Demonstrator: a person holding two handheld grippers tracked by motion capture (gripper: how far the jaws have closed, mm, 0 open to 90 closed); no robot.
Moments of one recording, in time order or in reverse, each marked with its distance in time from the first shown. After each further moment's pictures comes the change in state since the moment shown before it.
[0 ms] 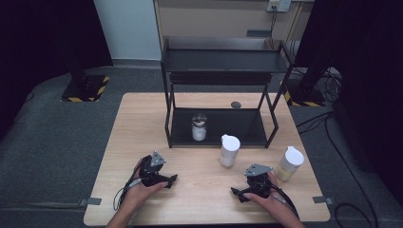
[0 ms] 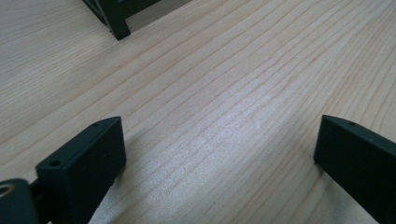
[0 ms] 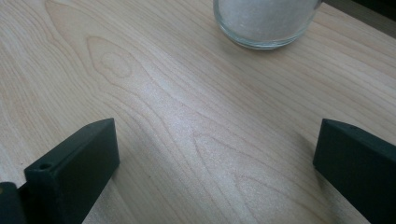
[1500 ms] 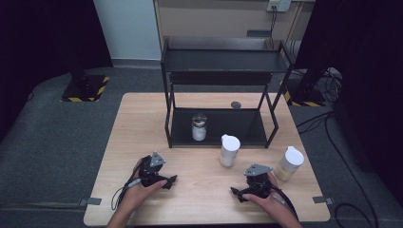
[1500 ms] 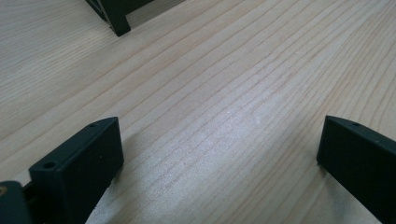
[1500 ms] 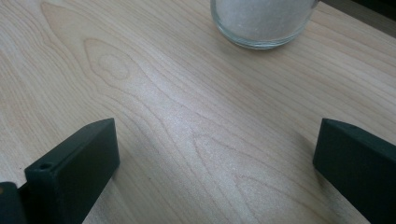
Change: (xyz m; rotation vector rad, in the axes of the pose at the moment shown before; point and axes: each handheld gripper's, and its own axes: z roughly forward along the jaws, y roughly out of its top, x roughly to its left) left arm 0.001 -0.002 -0.002 0.001 -0.005 0.005; right arm 0.003 0.001 0.000 0.002 -0.013 0.012
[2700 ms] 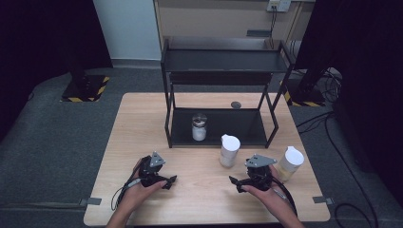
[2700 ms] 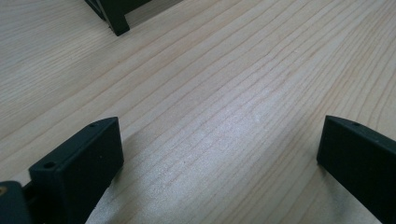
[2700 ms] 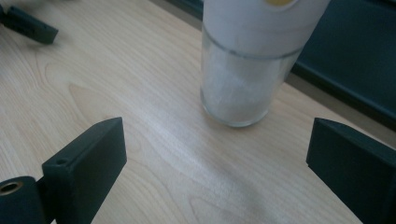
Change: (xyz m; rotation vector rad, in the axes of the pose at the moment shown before) left arm 0.001 0.000 0.000 0.001 -0.003 0.003; right arm 0.007 0.027 -0.026 -0.108 -0.038 0.011
